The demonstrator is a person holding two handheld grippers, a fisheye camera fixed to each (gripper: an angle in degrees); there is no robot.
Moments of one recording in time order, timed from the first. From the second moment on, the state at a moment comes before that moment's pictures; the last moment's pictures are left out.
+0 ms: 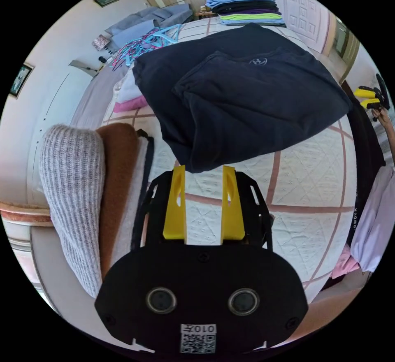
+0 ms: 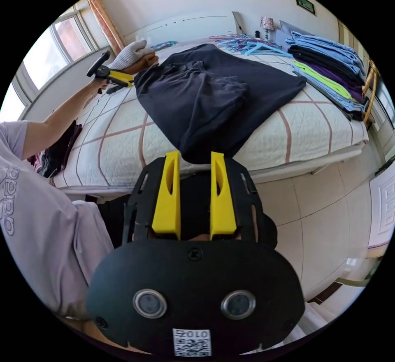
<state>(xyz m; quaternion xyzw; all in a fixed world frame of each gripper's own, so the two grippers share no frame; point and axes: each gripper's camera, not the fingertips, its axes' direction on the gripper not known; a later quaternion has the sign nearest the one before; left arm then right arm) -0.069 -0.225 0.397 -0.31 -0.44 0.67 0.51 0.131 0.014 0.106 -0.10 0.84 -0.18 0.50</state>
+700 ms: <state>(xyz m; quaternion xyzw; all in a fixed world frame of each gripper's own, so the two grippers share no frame) -0.141 -0.287 0.394 -0.40 -0.38 0.65 0.53 0.141 -0.001 0.052 -0.03 0.81 -0.11 0.58</state>
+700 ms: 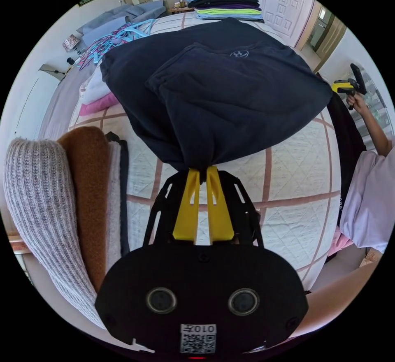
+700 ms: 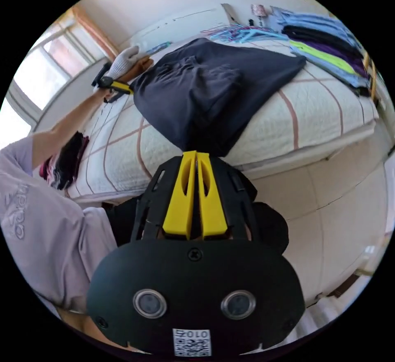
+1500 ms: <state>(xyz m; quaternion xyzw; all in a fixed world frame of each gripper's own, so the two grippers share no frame) -0.113 -0.280 0.316 -0.46 -0.35 0.55 0.60 0.120 -0.006 0.101 -0.14 0.83 -0.17 0.51</state>
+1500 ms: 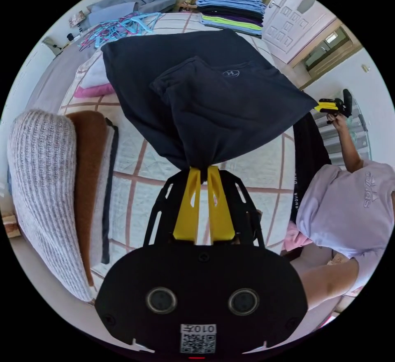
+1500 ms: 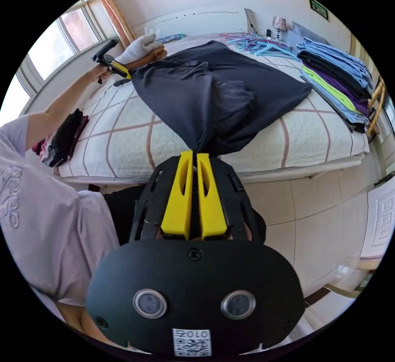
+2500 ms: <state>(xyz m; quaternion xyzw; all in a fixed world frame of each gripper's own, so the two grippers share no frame) -0.216 -0.066 0.118 -0.48 -0.40 0.44 0.64 0.117 0.065 -0.012 -0.26 0.83 -0.03 0.49</state>
